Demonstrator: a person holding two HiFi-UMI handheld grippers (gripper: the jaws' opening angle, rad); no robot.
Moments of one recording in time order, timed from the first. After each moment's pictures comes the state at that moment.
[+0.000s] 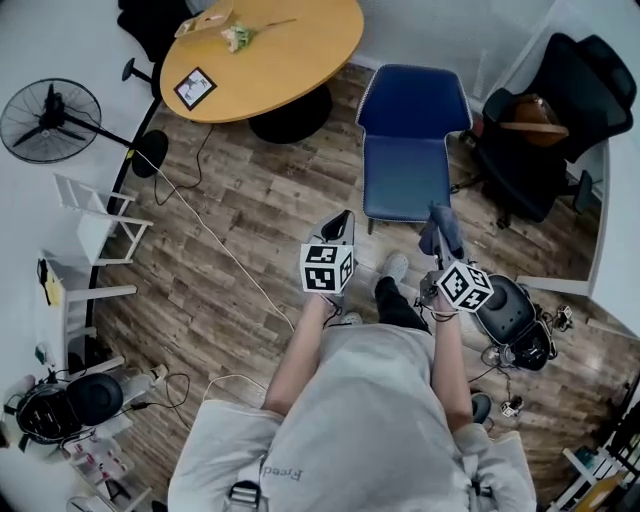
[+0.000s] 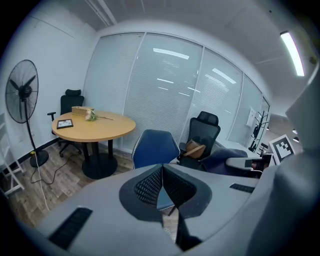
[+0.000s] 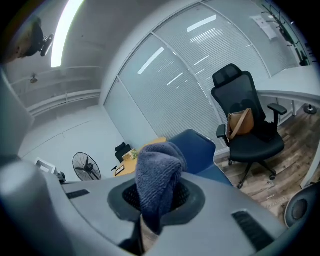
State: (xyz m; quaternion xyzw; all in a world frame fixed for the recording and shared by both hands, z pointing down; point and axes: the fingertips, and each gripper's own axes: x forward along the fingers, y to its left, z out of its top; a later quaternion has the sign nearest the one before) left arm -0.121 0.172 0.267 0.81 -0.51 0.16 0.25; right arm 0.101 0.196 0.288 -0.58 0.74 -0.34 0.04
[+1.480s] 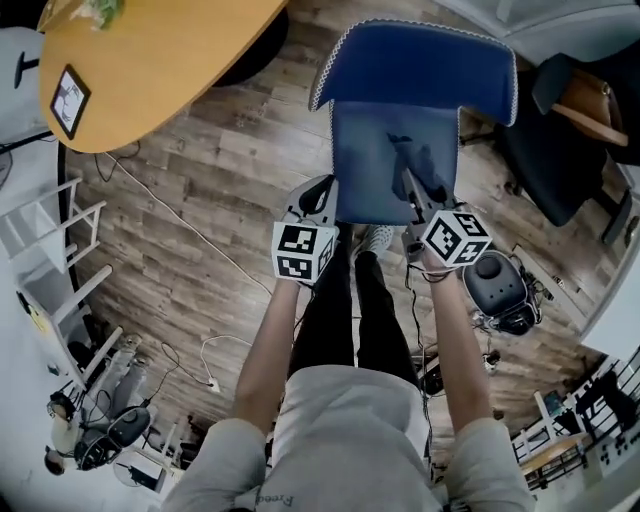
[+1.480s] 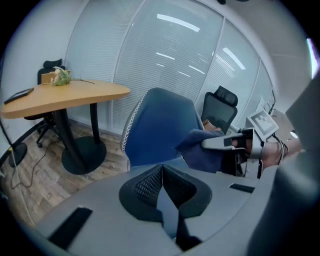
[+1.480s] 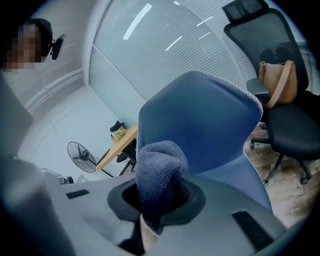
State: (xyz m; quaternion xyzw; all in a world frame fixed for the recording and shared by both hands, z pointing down) left arm -0.072 -0.073 0.487 0.80 -0.45 0.25 0.33; right arm 0.076 -0.100 0.492 -0.48 0.75 -0.45 -0.06
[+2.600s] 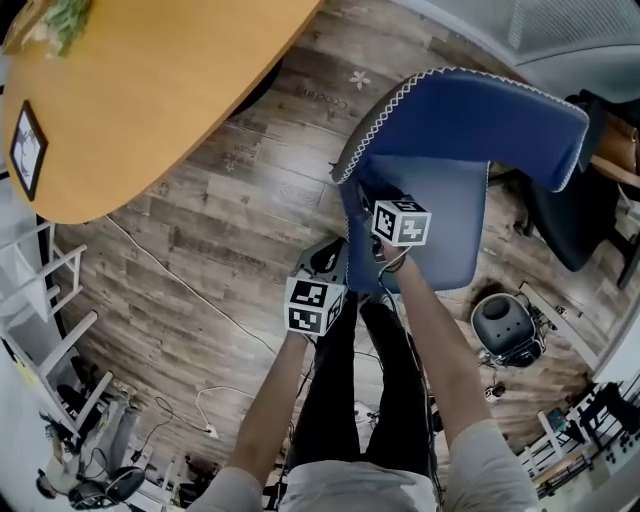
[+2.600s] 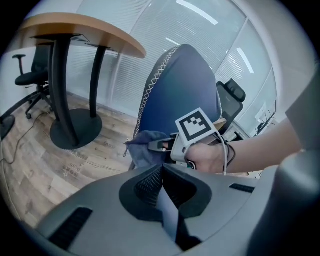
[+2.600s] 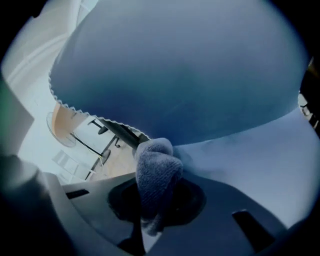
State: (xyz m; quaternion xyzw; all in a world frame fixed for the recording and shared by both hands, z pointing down) left arm -0.106 -0.069 0.639 0.78 -0.39 0.27 0.41; right arm -0.050 -0.174 0.746 -0.45 0.72 -0.49 -0.20
